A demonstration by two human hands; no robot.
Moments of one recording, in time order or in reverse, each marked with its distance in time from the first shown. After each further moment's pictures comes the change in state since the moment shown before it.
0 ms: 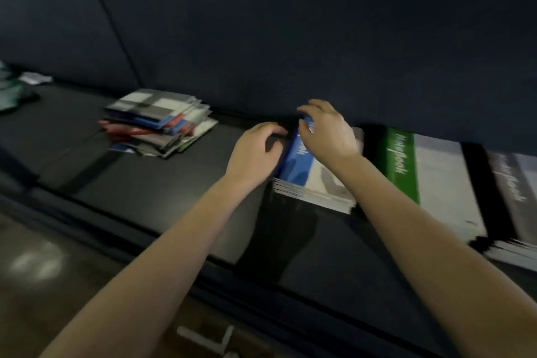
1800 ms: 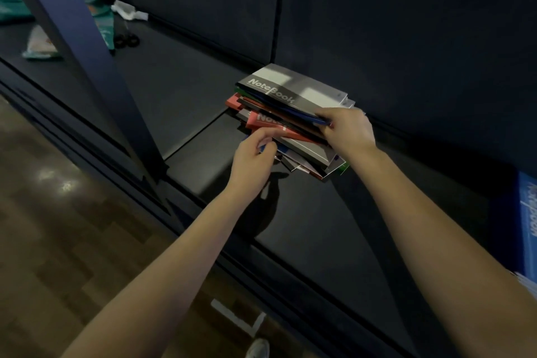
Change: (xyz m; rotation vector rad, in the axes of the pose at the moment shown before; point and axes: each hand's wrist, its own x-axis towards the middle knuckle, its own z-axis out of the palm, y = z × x) left_hand -0.002 -0.275 -0.183 -0.662 0.222 -0.409; right_hand 0.140 -0.216 0.232 -0.181 -0.290 -0.065
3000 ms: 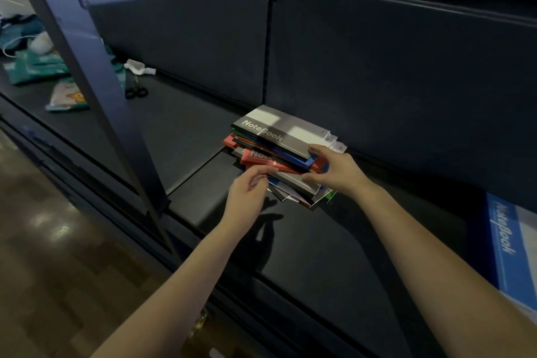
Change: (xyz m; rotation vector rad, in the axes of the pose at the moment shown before) left_hand -0.011 0.005 -0.003 0.042 -0.015 -0.038; right_hand -0.006 0.034 0.002 0.353 -0.201 -0.013
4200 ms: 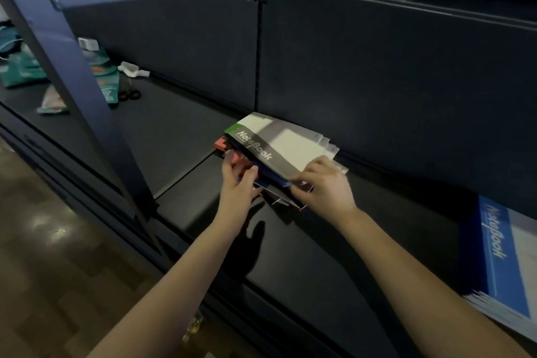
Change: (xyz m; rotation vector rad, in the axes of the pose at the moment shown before) left_hand 0.008 0.012 0.013 -0.364 0.108 -0.107; right_hand -0.040 -0.012 0.020 -0.249 0.459 -0.489
